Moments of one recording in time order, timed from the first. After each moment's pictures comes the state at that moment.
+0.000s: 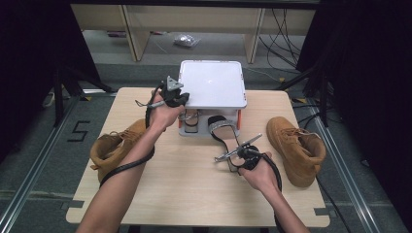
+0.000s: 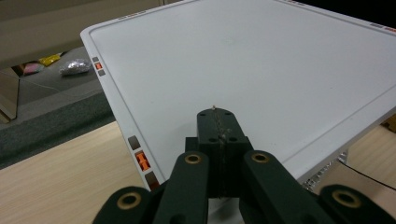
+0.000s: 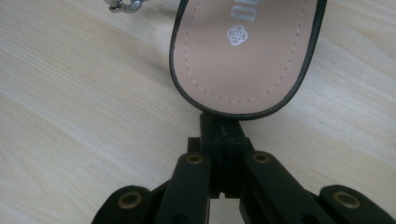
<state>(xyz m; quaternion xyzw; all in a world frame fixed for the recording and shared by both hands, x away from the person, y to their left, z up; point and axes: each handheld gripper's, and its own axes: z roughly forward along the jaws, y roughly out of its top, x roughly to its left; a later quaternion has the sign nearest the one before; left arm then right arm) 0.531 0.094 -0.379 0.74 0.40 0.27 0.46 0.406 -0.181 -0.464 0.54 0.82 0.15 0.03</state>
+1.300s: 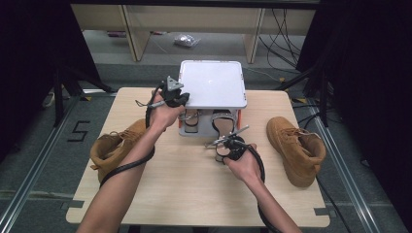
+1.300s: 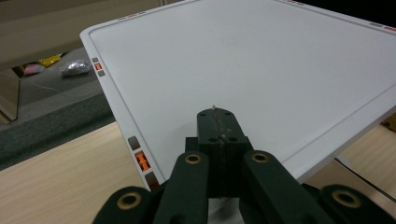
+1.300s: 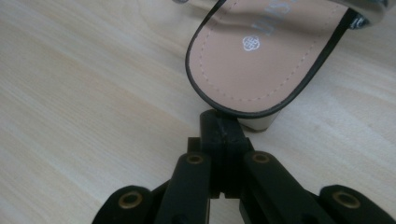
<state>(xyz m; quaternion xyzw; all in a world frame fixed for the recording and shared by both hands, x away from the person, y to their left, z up) 0.531 0.093 -0.379 0.74 0.40 0.27 0.46 0.432 -0.141 -0.460 0.53 0.82 0.22 0.03</state>
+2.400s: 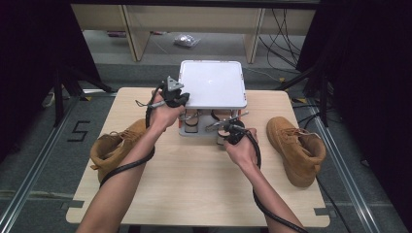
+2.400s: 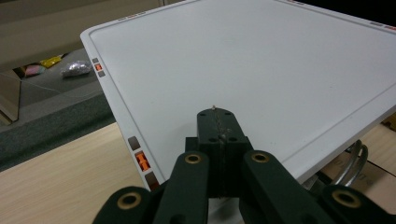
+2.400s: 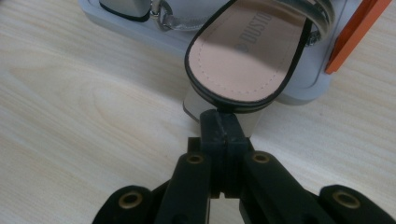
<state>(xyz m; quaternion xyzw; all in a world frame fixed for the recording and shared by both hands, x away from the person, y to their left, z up) 0.531 0.093 -0.379 0.74 0.40 0.27 0.46 0.471 -0.140 -0.442 0.53 0.80 0.24 0.13</state>
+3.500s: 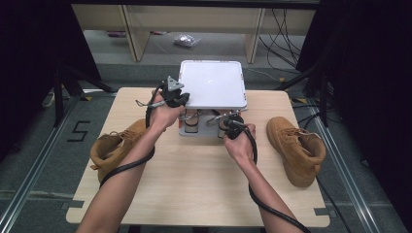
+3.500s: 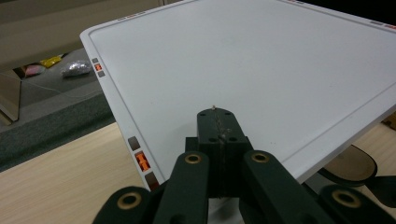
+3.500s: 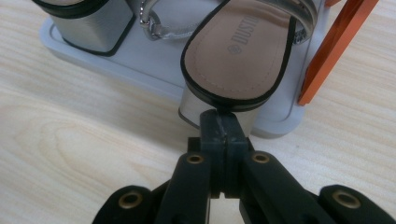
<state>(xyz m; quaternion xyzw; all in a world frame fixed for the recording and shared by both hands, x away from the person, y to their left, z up) 0.531 0.093 -0.379 0.75 0.40 0.27 0.45 0.492 -0.139 -0.448 0.54 0.78 0.25 0.17</state>
